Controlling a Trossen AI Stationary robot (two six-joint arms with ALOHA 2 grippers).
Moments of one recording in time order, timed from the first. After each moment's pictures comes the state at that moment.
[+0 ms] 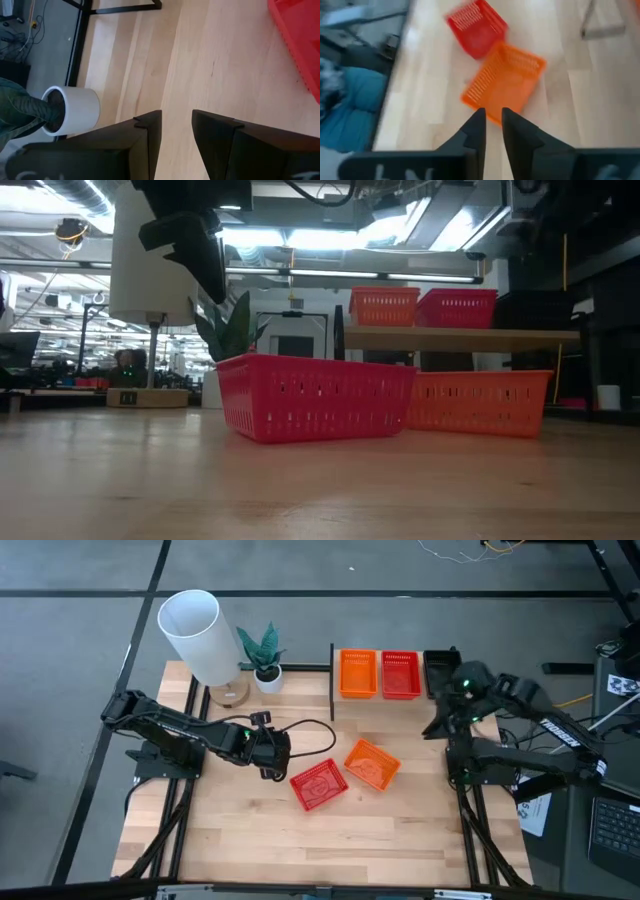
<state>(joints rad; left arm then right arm) -0.21 1.44 1.11 -0.84 -0.63 -0.24 -0.59 0.78 0.98 -1.19 -0.64 -0.34</state>
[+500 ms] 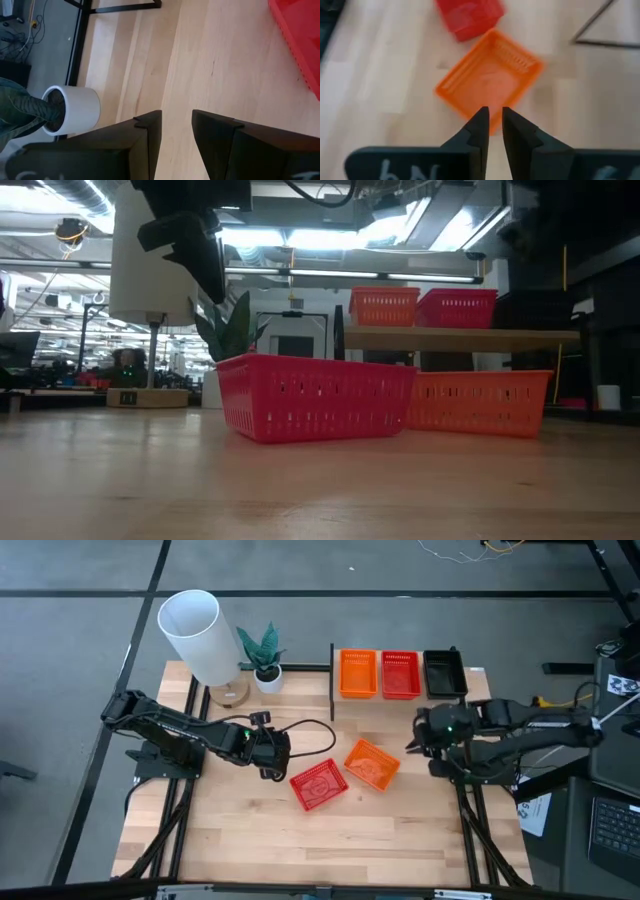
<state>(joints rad) -0.21 1.44 1.11 -0.85 -0.63 -0.23 0.04 0.84 0.89 -0.94 -0.05 -0.05</state>
